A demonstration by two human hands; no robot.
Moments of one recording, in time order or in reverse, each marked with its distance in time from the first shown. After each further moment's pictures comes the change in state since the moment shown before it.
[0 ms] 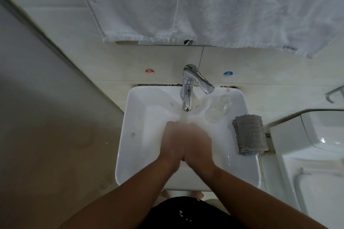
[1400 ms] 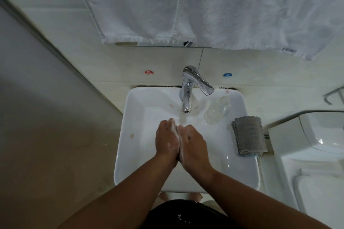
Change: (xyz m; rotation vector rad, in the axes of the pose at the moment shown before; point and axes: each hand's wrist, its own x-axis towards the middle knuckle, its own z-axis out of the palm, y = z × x) left_hand 0.005 0.020 0.001 0.253 0.164 0.030; right_hand -0.004 -0.007 0.005 0.141 -0.038 0.060
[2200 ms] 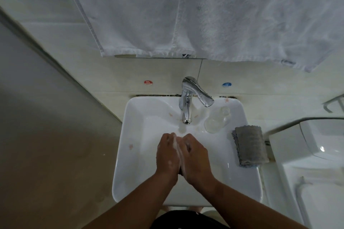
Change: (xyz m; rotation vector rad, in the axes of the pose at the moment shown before) left_hand 0.004 -0.017 0.001 0.129 -0.055 0.031; right_hand 0.008 0.008 0.000 0.039 0.001 -0.062
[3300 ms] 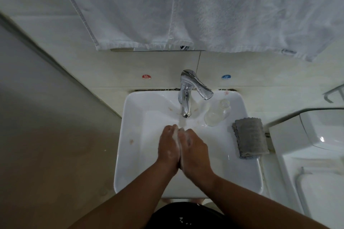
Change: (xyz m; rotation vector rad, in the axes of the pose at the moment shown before) left_hand 0.000 0.009 -0.001 -0.184 -0.138 -0.017; right_hand -0.005 -0.004 0.001 -0.136 0.059 -0.045
